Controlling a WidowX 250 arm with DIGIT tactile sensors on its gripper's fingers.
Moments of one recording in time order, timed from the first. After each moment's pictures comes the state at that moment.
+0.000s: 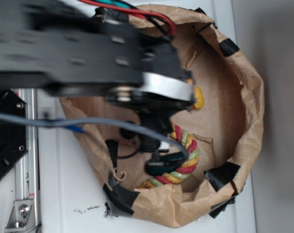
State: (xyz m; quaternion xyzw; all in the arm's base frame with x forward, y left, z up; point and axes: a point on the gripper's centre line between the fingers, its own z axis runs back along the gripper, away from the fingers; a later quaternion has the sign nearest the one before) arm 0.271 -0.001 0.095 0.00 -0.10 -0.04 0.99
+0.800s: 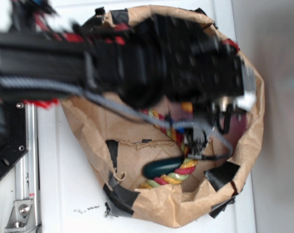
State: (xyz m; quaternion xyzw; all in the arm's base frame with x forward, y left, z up) arm 0.320 -0.011 0.040 0.01 -0.05 -0.10 0.99
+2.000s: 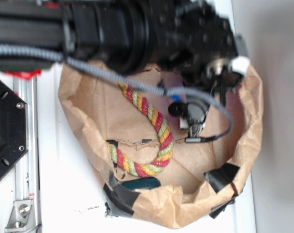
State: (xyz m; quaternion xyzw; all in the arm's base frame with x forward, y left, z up) arm 0.313 0.025 0.063 -0.03 -0.05 -0.03 1.00
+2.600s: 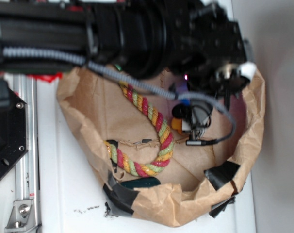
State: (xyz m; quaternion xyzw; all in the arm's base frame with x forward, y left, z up) arm 0.315 0.008 0.048 -0.01 -0.04 -0.06 1.00
